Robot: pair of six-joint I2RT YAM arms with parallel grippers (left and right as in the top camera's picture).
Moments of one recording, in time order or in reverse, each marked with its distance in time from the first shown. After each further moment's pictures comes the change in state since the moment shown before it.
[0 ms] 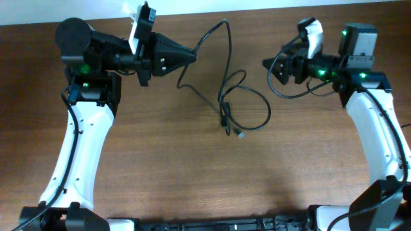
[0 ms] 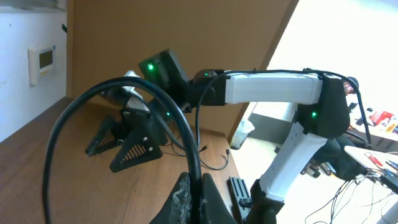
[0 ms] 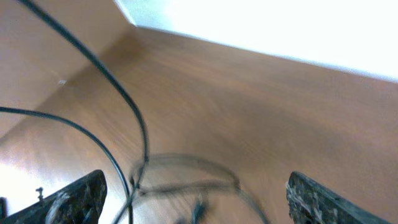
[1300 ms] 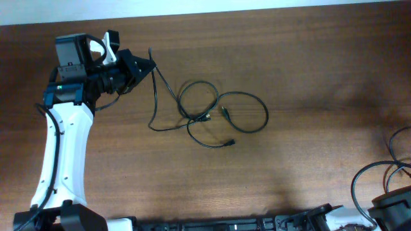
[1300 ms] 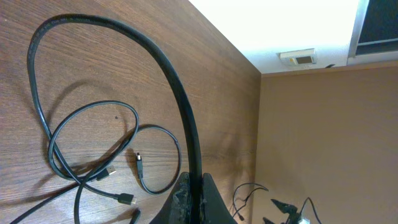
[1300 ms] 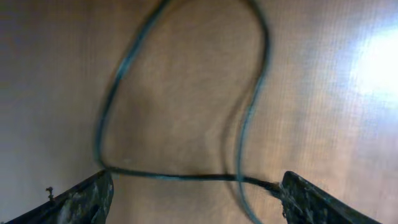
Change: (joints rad) left arm 0.169 0.000 0.001 -1.091 -0.750 -0.084; right arm -1.144 0.103 -0.018 -0.355 0.660 0.491
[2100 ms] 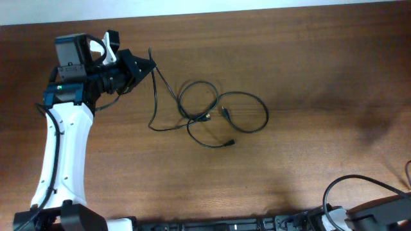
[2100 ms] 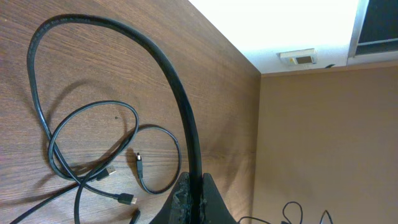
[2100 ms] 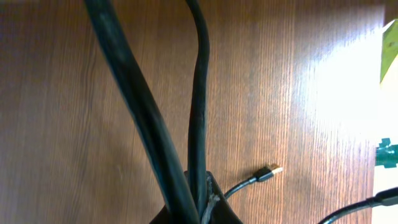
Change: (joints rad) left arm 0.000 0.000 0.000 0.000 0.000 0.000; right arm 0.001 -0.186 0.000 -0.066 0.197 0.030
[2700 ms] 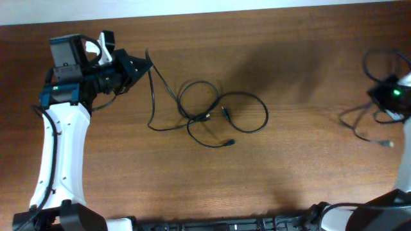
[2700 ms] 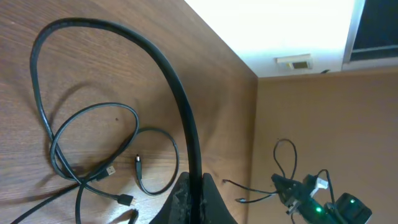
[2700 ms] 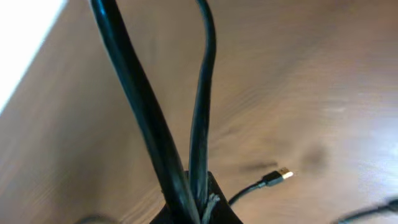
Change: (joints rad) left arm 0.022 0.000 0.000 0.000 0.019 -0.006; right arm 0.601 -0.002 0.000 0.007 -0.120 0.017
